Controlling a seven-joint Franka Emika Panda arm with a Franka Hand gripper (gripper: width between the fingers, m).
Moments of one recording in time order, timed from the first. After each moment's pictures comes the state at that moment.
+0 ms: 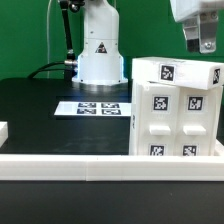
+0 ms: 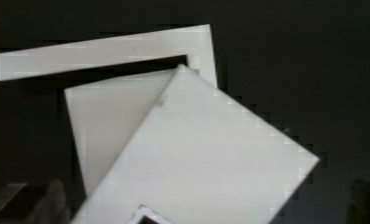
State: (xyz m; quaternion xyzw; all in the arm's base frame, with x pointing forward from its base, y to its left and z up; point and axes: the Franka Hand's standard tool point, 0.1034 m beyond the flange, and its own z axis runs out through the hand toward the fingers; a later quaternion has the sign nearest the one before) arm 0.639 0.095 0.182 -0.66 0.74 0.02 0.10
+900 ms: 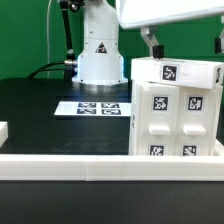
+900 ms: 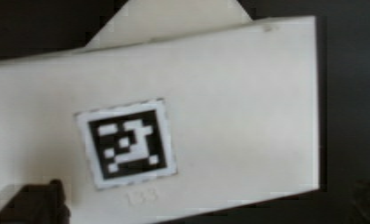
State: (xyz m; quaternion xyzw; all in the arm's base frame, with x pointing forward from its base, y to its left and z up) arm 0.640 0.078 0.174 -0.95 0.29 -0.04 0.08
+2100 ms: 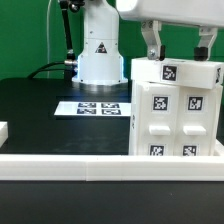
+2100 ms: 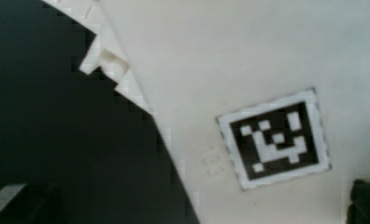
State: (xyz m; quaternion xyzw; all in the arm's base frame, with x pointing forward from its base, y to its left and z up) arm 0.640 0.070 0.168 -0.94 -0.32 -0.06 -0.02
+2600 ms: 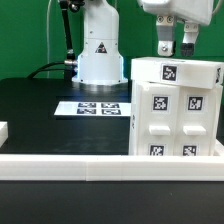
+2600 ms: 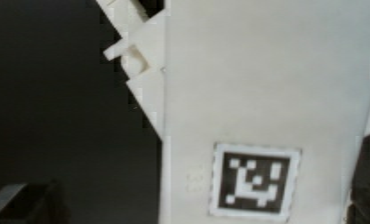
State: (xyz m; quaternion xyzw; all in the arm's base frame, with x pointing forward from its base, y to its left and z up) arm 0.626 0.069 0.170 -0.85 -0.52 -0.01 -0.05
